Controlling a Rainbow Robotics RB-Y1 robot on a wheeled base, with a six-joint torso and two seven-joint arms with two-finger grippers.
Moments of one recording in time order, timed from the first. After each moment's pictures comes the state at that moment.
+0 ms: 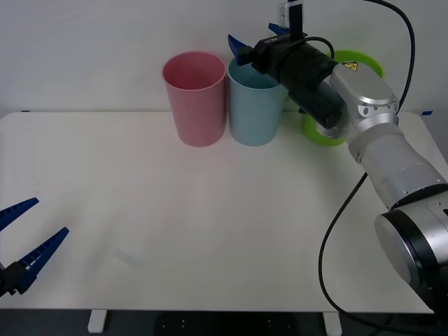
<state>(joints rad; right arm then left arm) -1.03 -0.25 0.12 -0.74 1.16 -0.32 0.01 0.35 0.40 0.52 -1.66 -0.96 -1.22 0.00</state>
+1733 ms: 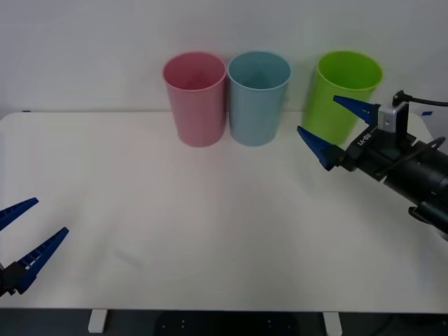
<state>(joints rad) -0.15 -0.73 0.14 -1.67 0.87 -0.51 0.13 0.35 0.40 0.52 -1.66 -0.96 -1.22 0.00</state>
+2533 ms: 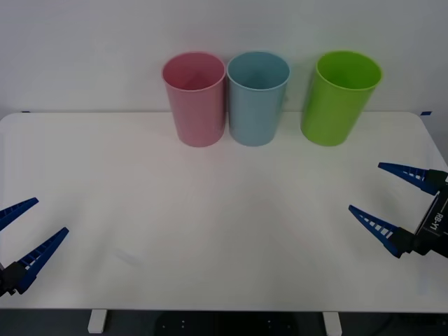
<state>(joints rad) 0.28 -0.77 -0.14 -1.76 0.80 -0.89 0.24 0.35 0.40 0.52 -1.66 -0.96 -1.22 0.00</state>
